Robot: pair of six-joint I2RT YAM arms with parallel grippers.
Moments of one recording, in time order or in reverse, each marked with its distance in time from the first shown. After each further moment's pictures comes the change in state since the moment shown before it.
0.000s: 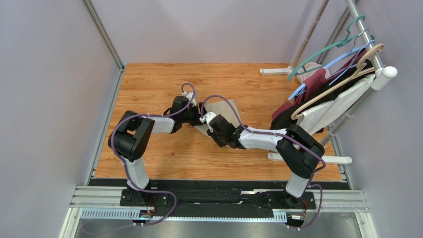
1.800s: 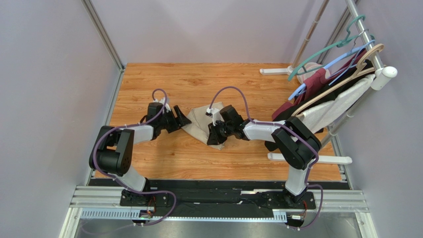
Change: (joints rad) left arm 0.262 -0.250 -0.232 -0.121 -0.026 0.010; right arm -0.168 0.088 0.000 0.172 -0.682 0.169
